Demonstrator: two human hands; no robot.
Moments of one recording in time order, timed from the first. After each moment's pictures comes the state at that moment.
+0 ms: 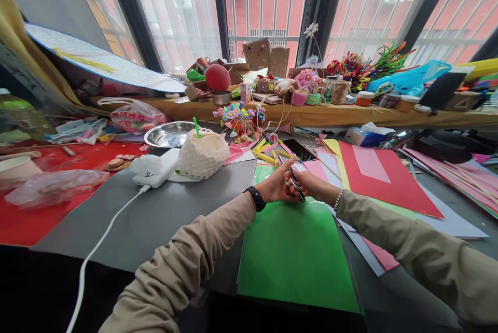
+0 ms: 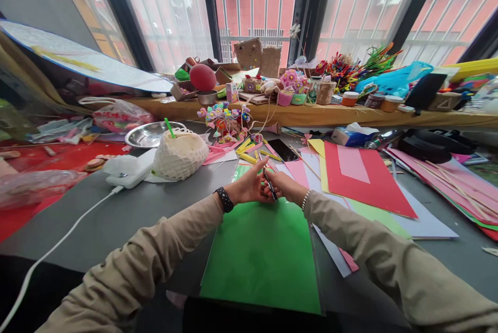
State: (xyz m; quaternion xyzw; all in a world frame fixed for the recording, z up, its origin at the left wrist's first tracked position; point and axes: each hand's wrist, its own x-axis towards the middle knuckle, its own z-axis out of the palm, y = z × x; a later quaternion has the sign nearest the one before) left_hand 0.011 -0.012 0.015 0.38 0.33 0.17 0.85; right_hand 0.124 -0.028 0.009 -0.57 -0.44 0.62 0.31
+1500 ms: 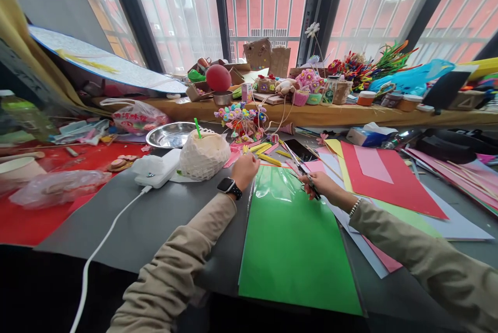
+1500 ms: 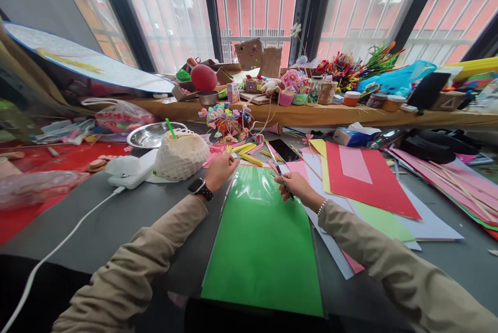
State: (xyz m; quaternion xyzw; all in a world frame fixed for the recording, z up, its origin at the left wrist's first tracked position) left_hand -0.054 0.025 0.016 0.73 0.61 0.26 0.13; right_hand 0.152 -0.034 0.000 -0.61 -0.51 0.50 0.35
